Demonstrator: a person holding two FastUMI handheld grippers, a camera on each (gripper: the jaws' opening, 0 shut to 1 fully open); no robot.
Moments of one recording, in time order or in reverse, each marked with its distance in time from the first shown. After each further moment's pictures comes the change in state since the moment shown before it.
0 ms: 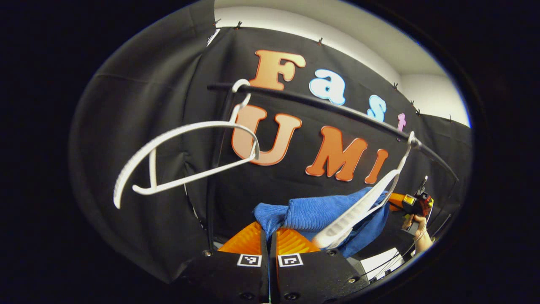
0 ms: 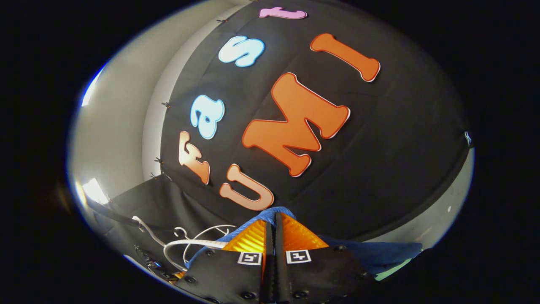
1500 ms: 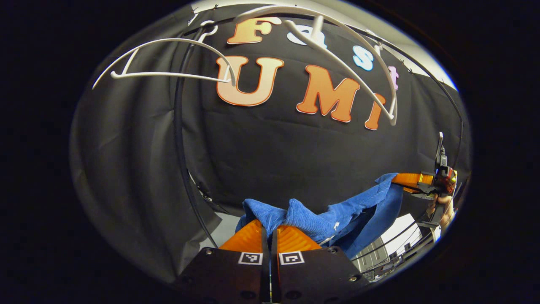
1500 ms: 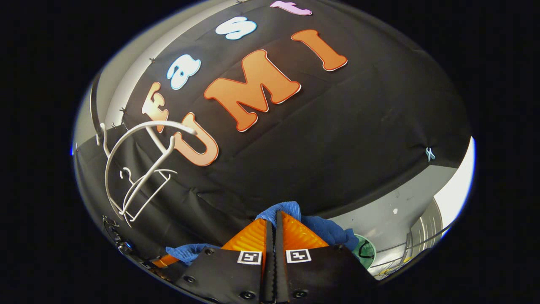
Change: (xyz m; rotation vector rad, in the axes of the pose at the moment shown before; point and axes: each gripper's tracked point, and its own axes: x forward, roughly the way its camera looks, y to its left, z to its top) left arm 0.002 -0.053 -0.186 0.117 0.213 0.007; right arm -0.122 -0.095 -0.128 -0.208 0.141 -0.309
